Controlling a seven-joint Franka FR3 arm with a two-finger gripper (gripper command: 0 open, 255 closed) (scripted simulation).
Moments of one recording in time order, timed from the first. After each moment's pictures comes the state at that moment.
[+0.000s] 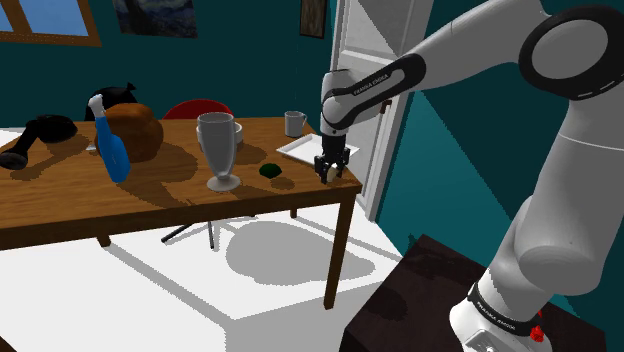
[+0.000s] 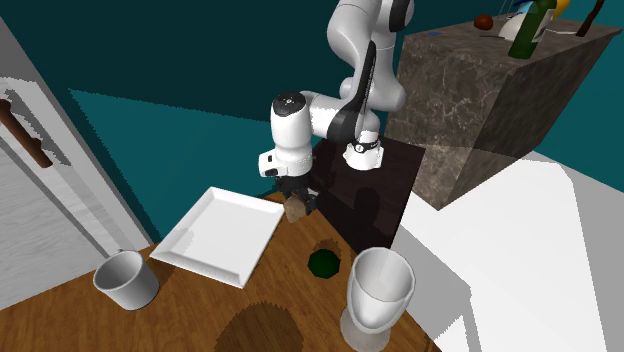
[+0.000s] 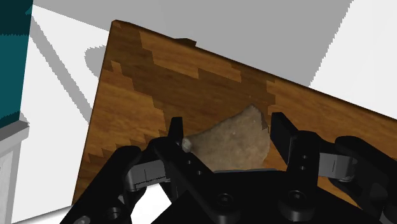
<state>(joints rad) 0.08 0.11 -0.10 -2.10 0.00 2.14 0.10</state>
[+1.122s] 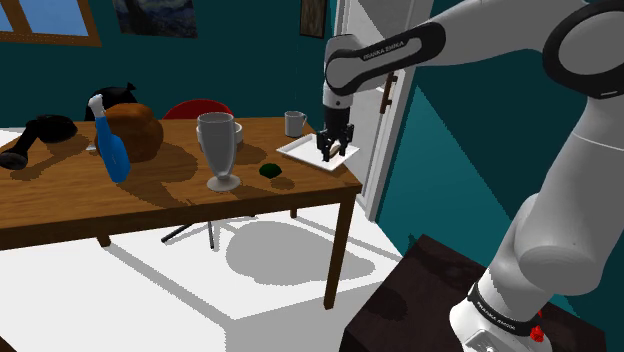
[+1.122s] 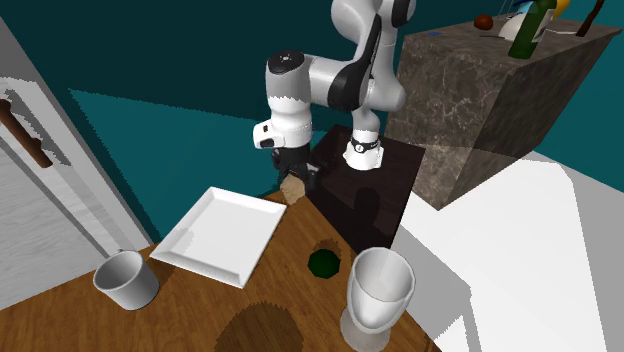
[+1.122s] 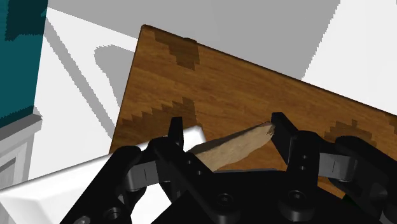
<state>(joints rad) 0.09 0.03 -0.11 -1.98 -0.01 1.94 0.10</state>
